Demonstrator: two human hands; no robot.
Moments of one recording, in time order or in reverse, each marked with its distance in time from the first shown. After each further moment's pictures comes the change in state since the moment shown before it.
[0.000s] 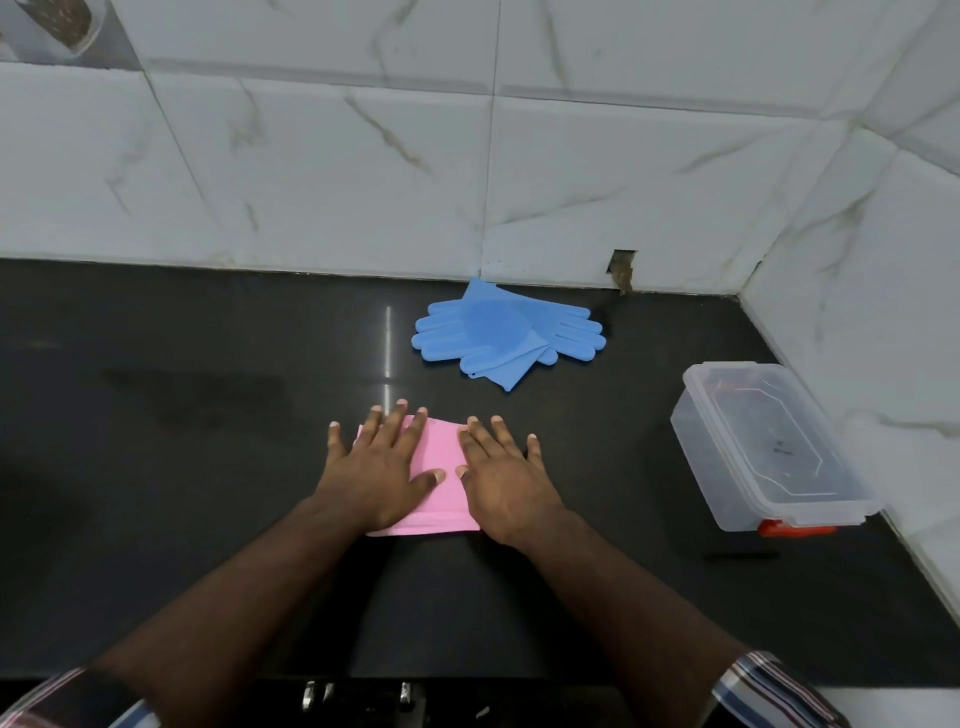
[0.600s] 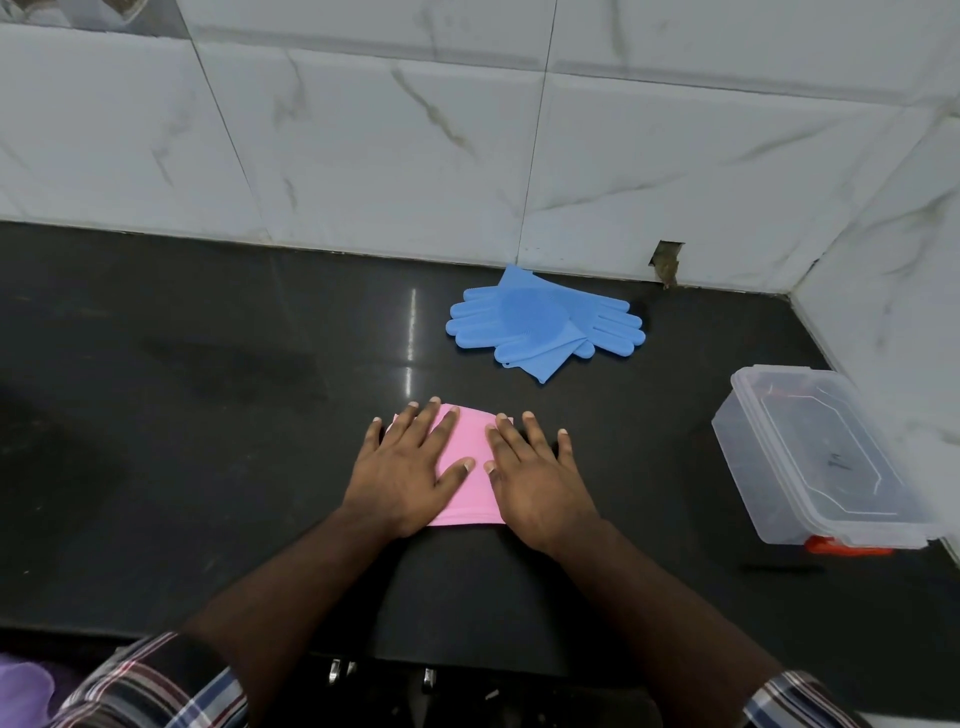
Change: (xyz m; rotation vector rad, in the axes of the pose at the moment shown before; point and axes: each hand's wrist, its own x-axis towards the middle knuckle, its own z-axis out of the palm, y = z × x) left_hand -0.005 -0.009 0.037 -0.096 0.204 0.026; right_hand 0.005 0.006 0.022 -0.070 0.041 -0.016
